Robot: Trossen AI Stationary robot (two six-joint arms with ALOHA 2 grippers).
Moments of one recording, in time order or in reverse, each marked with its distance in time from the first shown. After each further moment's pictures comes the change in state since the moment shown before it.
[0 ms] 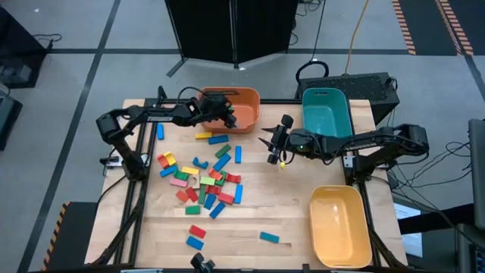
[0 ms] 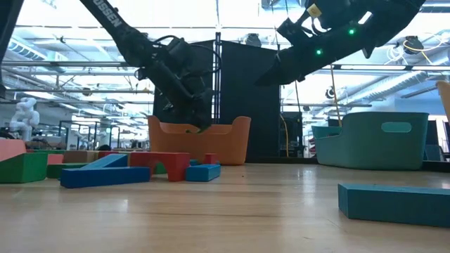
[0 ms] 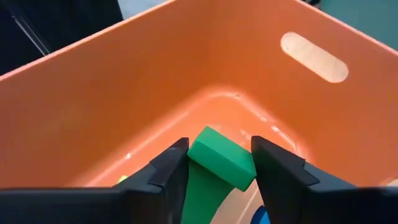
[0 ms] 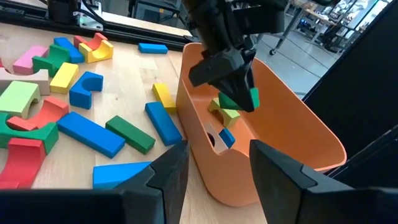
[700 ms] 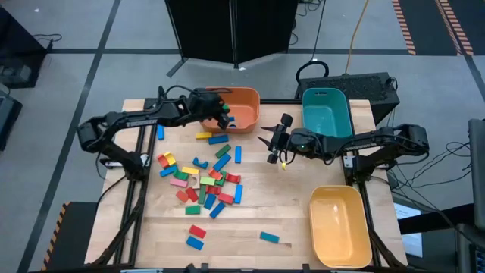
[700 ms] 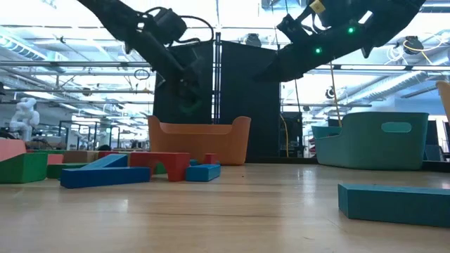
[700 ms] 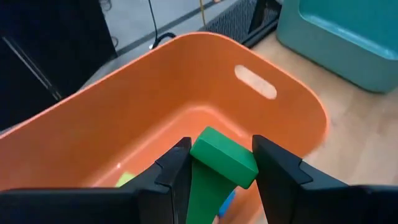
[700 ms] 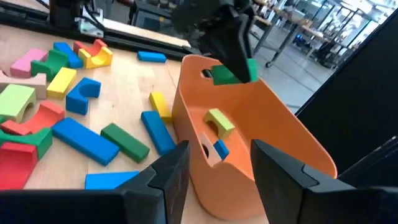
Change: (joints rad) left arm -0.044 -0.212 0.001 -0.157 0.019 0.006; right arm 0.000 0.000 0.000 0.043 -0.001 -0.072
